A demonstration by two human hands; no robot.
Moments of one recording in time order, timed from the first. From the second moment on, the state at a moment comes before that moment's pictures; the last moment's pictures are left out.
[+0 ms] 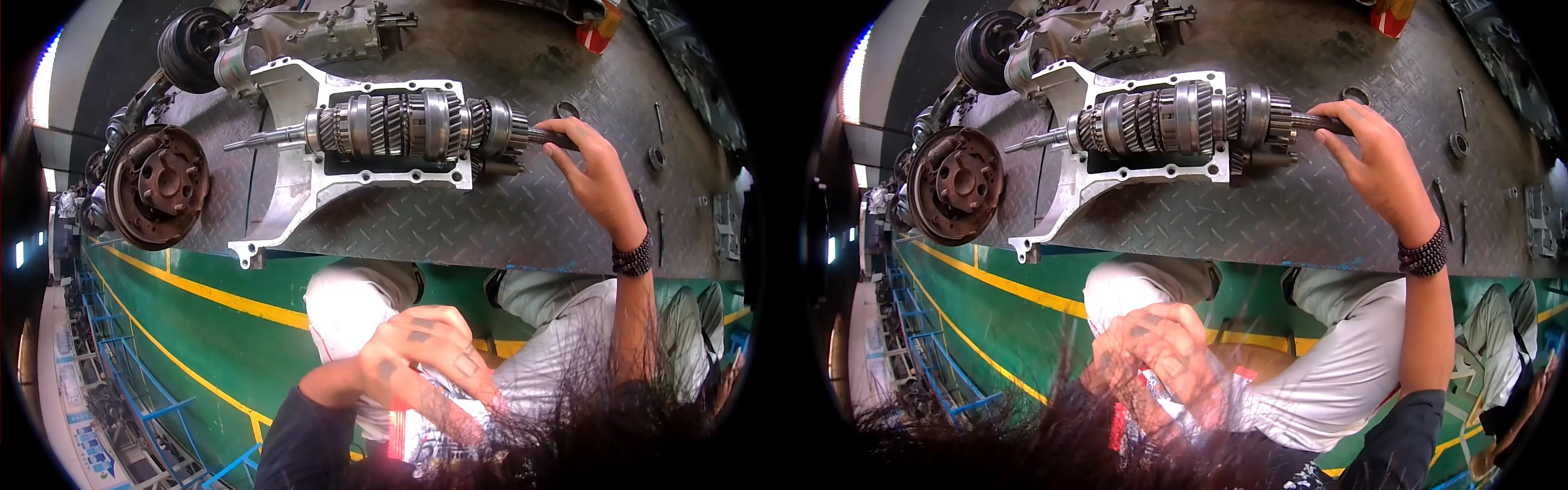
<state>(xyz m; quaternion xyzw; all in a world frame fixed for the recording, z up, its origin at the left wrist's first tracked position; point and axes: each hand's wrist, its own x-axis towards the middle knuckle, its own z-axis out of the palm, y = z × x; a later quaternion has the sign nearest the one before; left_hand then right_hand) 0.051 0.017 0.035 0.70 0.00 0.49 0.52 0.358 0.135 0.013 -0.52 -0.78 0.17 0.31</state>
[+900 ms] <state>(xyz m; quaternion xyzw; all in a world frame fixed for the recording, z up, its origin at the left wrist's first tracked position) 0.073 0.007 0.017 0.56 -0.08 0.50 0.65 0.358 0.136 0.012 -0.52 -0.78 0.16 0.31</state>
